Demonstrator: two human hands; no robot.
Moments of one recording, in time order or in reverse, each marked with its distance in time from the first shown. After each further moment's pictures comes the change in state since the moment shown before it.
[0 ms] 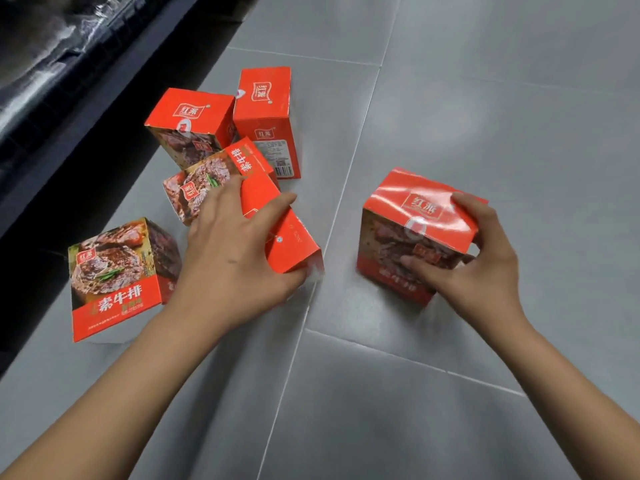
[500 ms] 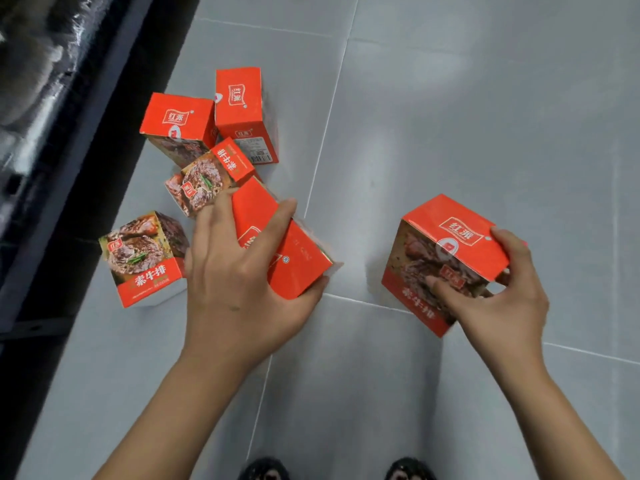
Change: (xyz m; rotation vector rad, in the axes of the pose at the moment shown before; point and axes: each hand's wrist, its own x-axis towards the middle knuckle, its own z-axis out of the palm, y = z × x) left_hand -0.048 0.093 -0.106 -0.114 0.030 -0.001; right_hand -0.058 -0.101 -0.116 -0.169 0.110 0.458
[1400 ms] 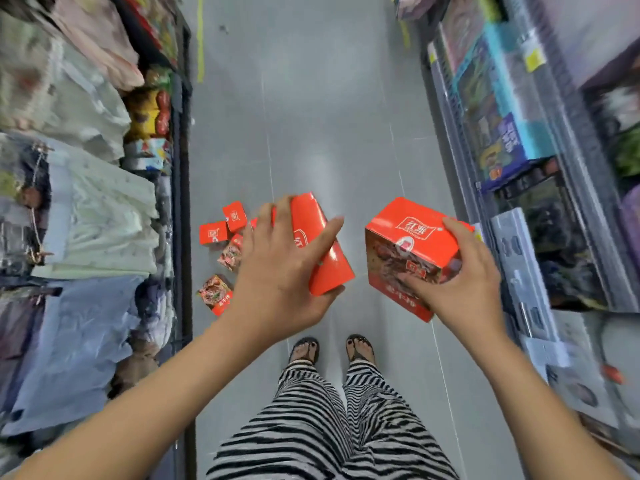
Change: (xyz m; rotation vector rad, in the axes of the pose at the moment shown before) left_hand -0.004 0.326 -0.494 0.142 -0.319 0.583; right_hand -0.166 -0.401 -0.437 -0.115 0.104 0.096
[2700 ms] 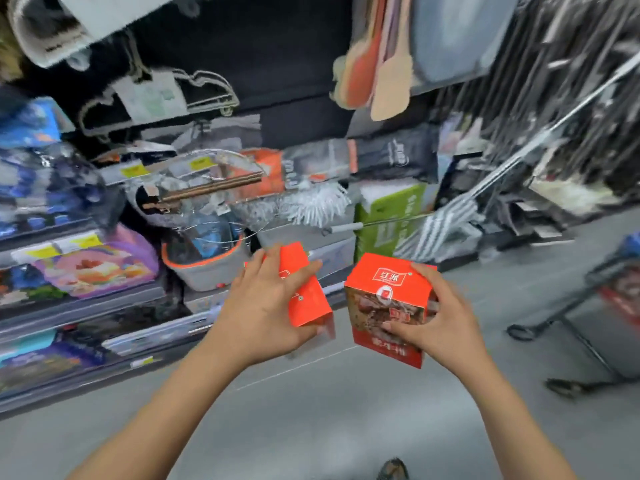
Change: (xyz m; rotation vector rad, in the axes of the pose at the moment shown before) left_hand -0.329 0.411 -0.031 0.048 -0.276 1.720; right_hand -0.669 0.075 -0.117 0.170 1.364 0.796
